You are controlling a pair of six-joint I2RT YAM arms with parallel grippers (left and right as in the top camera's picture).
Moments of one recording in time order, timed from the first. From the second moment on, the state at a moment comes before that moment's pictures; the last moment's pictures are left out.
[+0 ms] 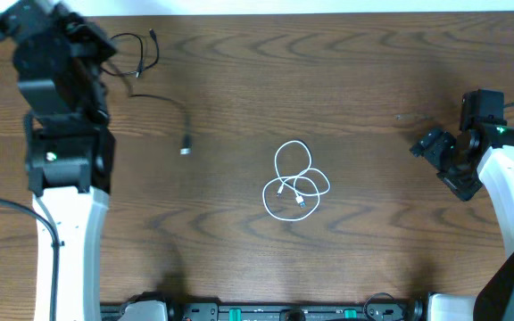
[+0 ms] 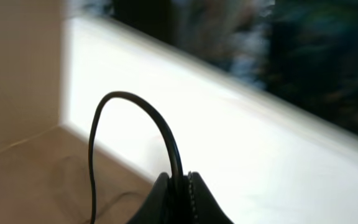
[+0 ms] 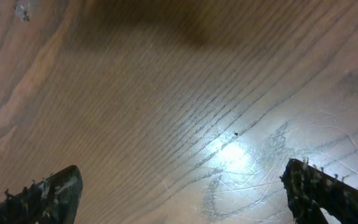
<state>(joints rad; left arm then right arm) 0.07 1.27 1.37 -0.19 -0.32 -0.38 -0.16 1.52 1.06 -0.90 0.00 0.68</state>
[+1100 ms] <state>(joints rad) 0.58 1.77 1.37 -0.10 -0.37 0.13 -0.16 1.52 1.06 -0.90 0.00 0.68</state>
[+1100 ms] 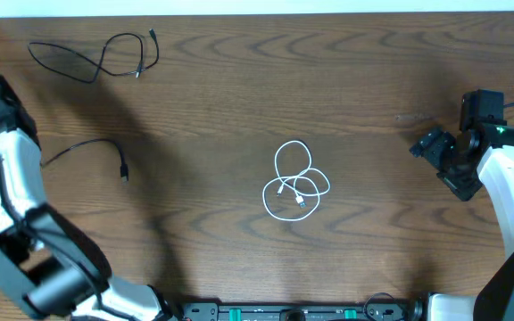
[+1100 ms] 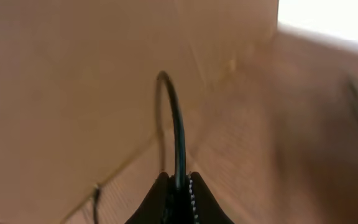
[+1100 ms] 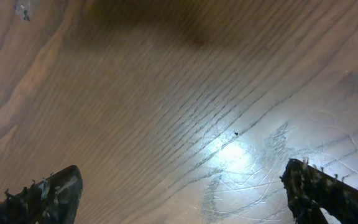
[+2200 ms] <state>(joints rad) 0.58 1.49 1.37 -0.23 -0.21 -0.07 -0.16 1.52 1.06 -0.90 0.00 0.68</state>
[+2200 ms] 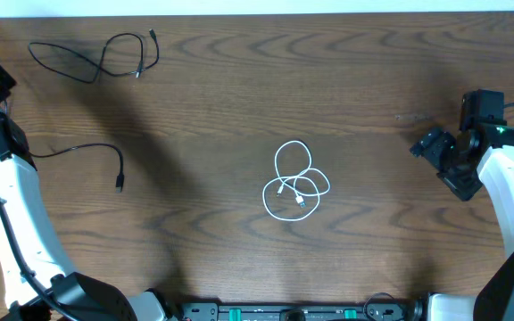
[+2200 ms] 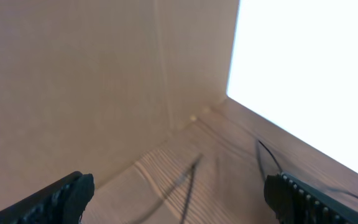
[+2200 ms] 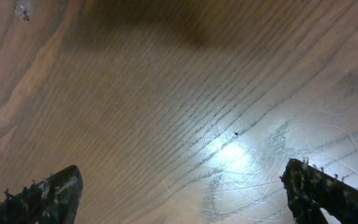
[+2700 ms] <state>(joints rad) 0.79 1.66 1.37 -0.41 -0.35 -0.17 -0.16 1.52 1.06 -0.90 0.00 0.68</state>
